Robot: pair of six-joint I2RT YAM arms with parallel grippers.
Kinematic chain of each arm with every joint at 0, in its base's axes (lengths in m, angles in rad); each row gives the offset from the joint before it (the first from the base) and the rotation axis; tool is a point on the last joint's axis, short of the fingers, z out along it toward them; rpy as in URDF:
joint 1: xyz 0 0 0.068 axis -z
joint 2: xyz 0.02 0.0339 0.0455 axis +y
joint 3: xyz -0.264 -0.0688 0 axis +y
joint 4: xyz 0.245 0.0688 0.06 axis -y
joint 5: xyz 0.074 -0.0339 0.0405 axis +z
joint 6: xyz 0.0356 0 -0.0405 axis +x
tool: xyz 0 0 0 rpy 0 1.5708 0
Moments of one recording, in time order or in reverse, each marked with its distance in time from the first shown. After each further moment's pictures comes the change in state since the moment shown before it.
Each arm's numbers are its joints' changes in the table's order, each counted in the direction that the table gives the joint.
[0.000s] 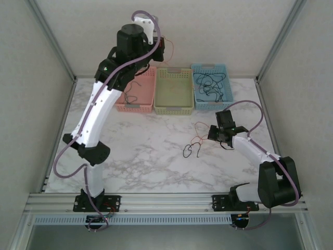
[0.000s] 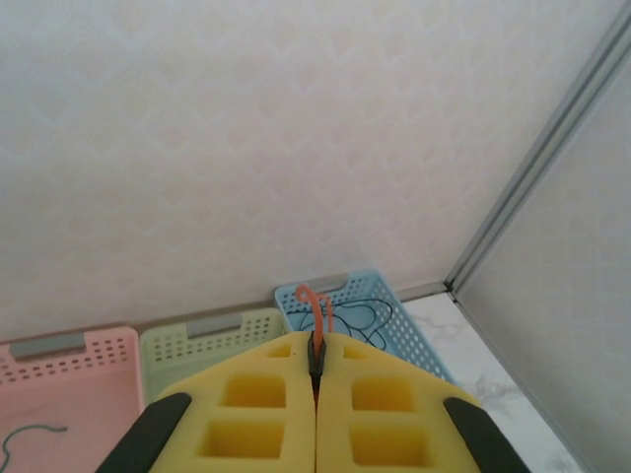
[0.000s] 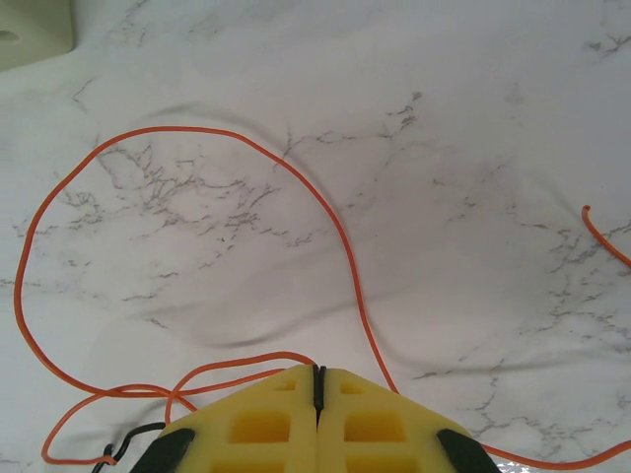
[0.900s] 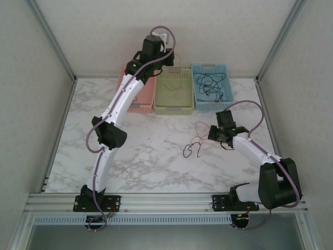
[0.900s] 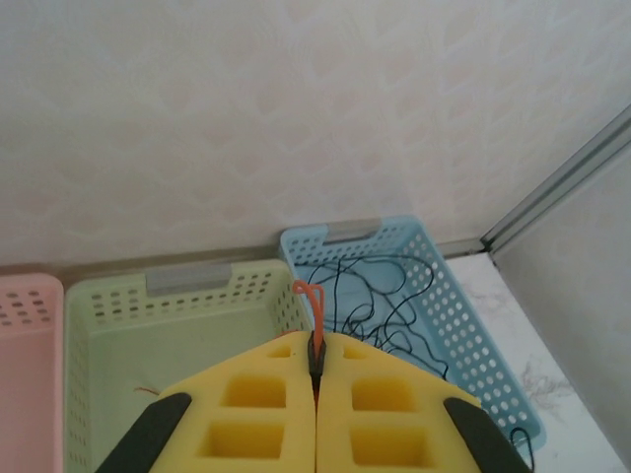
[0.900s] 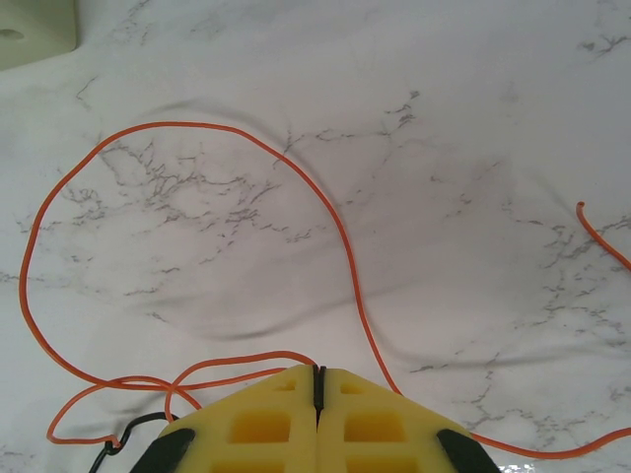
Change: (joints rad) left arm -0.095 0.418 -0.145 0.091 -0.149 -0.116; right arm 0.000 -0.012 0.000 -0.014 0.000 -0.003
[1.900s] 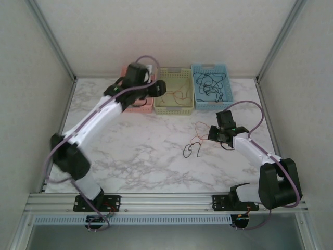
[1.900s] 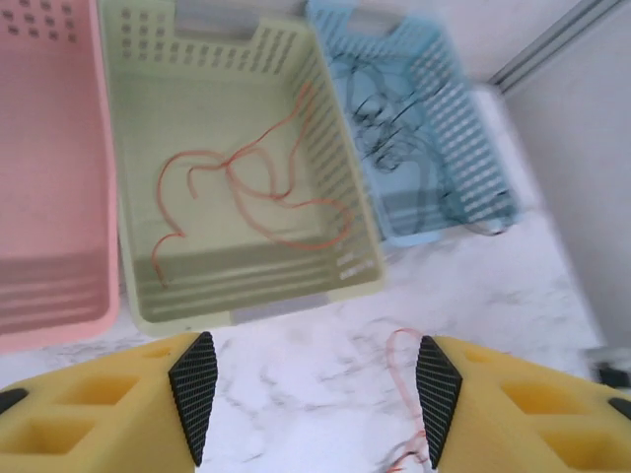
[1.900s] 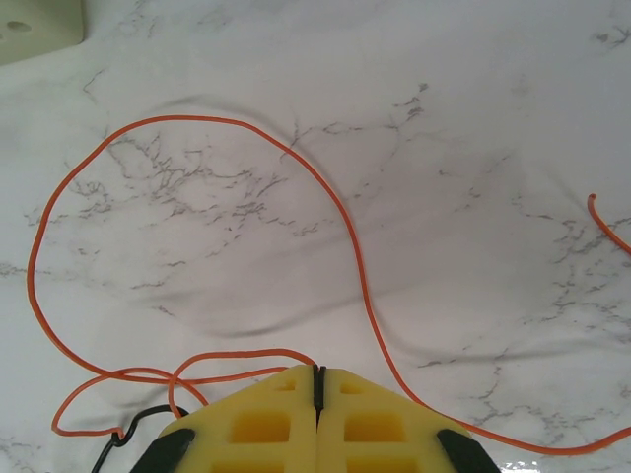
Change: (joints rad) left arm 0.026 -0.825 1.227 0.216 -0.067 -0.138; right arm 0.000 -0.005 0.005 0.000 0.016 0.000
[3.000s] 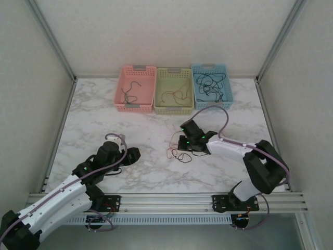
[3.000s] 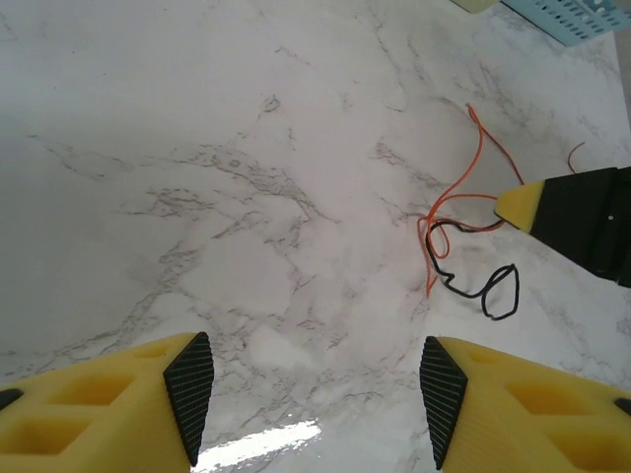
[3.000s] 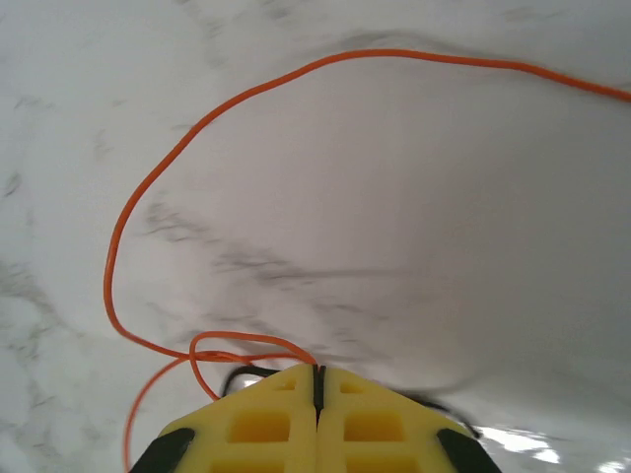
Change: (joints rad) left arm 0.109 -0.941 1.174 0.122 0.065 -0.314; right arm -0.482 0.237 -0.076 0.153 0.061 0.311
